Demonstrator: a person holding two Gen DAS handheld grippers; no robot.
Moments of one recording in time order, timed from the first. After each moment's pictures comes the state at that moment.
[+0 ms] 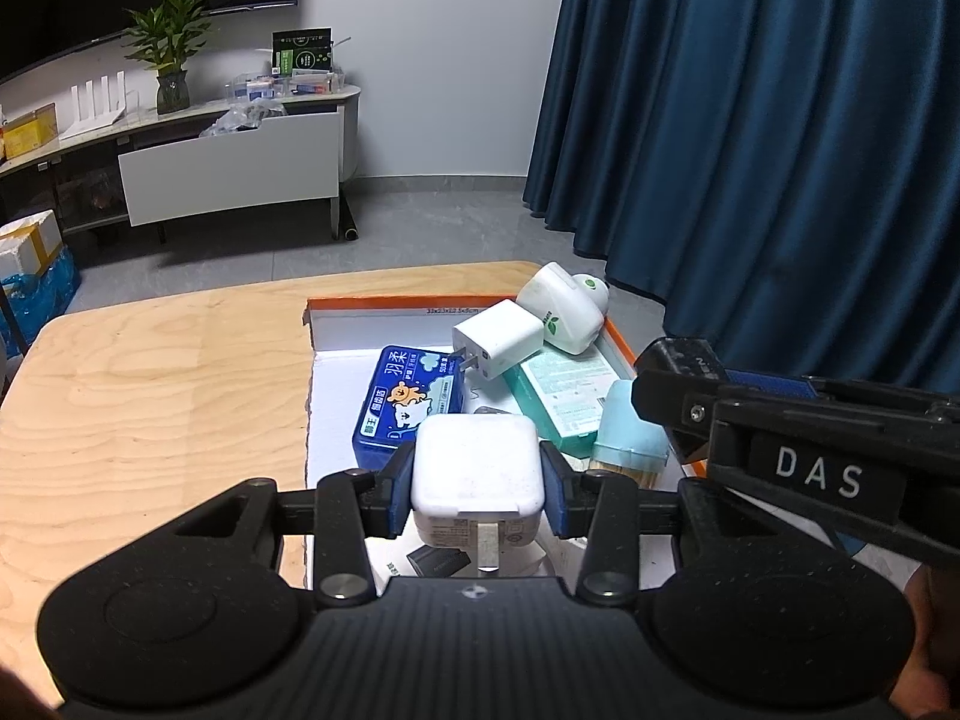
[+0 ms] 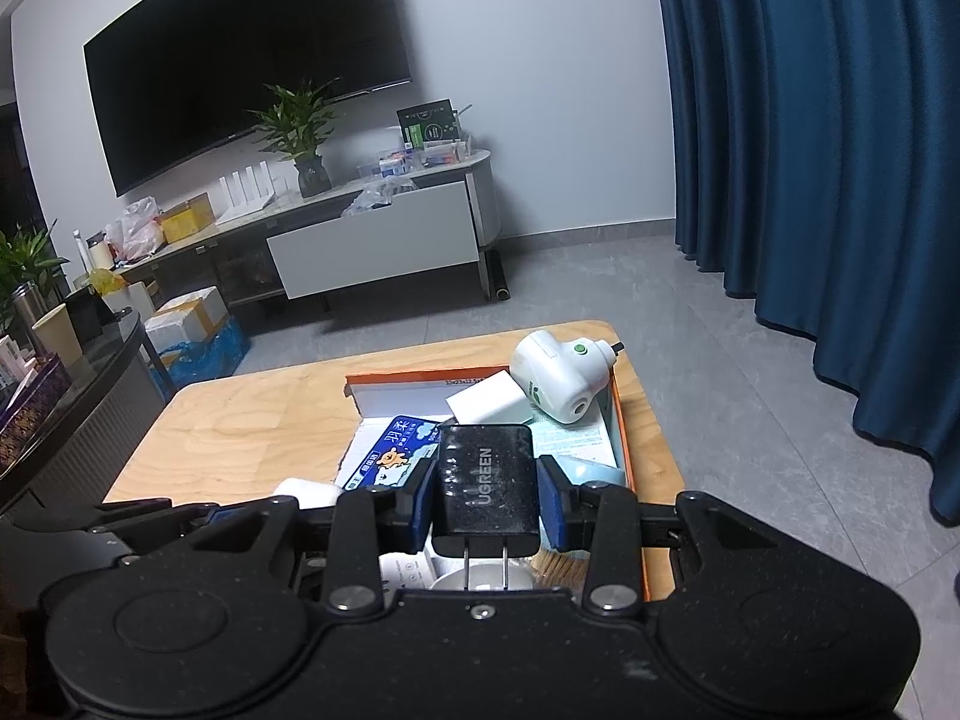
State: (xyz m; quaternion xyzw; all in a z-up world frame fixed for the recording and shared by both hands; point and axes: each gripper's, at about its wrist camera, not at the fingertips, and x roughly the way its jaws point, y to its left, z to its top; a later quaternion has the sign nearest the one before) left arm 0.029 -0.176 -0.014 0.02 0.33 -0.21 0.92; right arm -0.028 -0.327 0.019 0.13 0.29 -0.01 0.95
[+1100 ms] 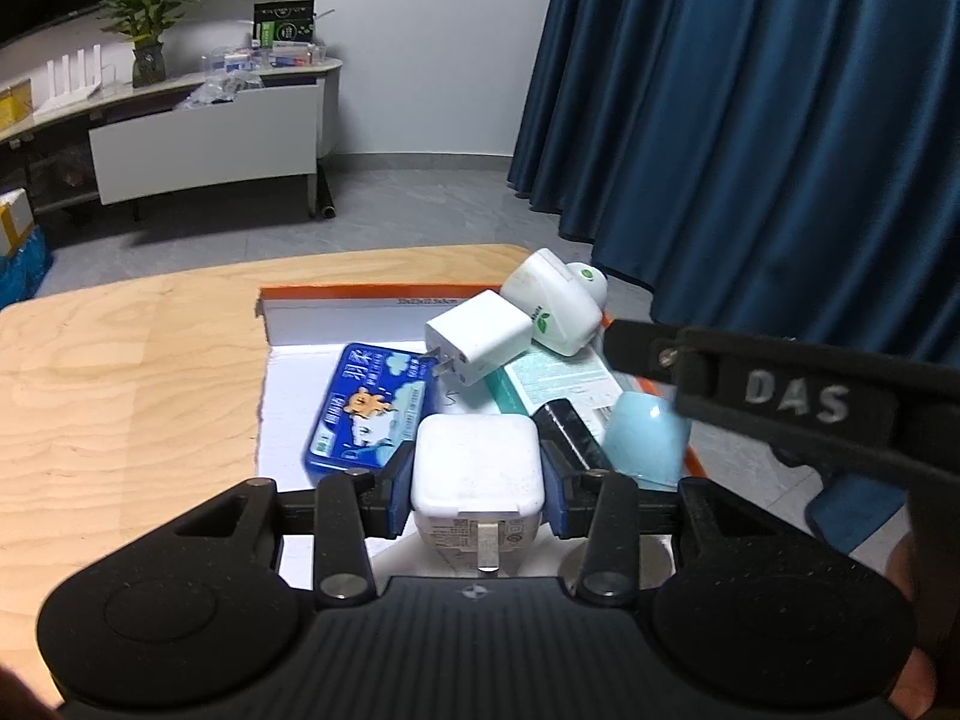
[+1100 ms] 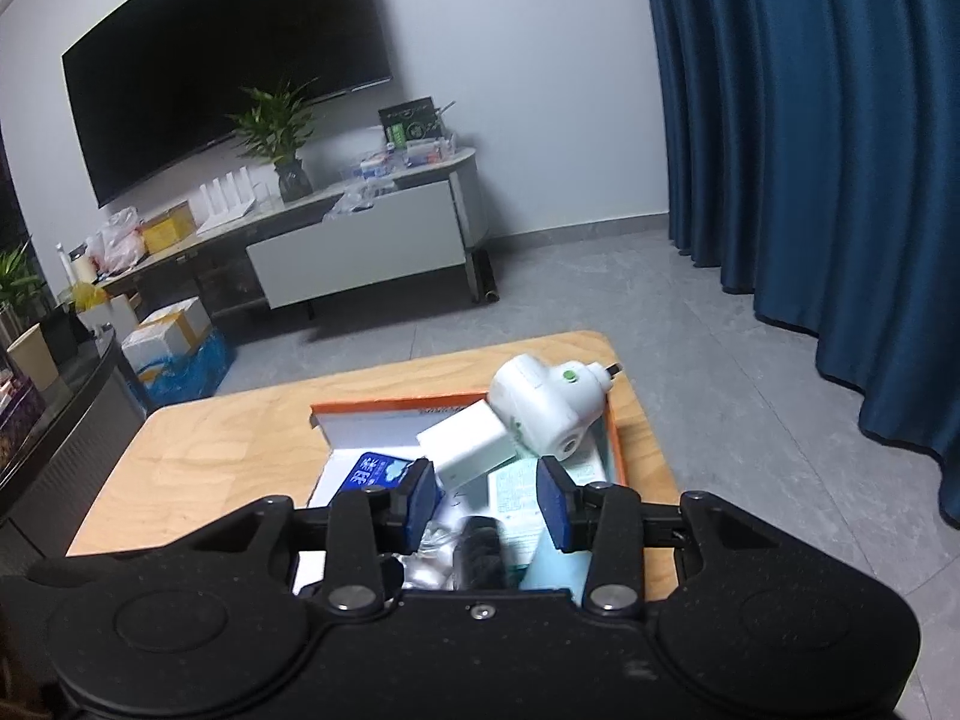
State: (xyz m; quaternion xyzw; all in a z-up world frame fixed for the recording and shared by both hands) left arm 0.062 -0.199 -0.031 0.00 0.36 -0.23 0.91; right arm 0.005 -0.342 0.014 0.14 0.29 -0.03 0.95
